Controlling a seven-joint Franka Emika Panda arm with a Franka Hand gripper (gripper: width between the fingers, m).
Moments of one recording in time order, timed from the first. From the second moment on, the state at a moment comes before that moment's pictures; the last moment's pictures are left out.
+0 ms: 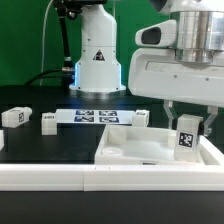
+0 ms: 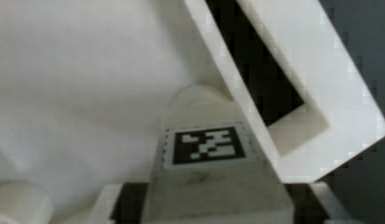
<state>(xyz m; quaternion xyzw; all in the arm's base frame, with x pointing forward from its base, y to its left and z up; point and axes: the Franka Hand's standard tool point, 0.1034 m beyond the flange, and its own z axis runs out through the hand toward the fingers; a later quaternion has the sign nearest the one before) 0.620 0.100 0.070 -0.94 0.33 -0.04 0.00</state>
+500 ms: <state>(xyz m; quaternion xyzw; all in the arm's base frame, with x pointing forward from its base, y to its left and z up) 0.619 0.093 0.070 -0.93 0.36 -0.04 -0.01</state>
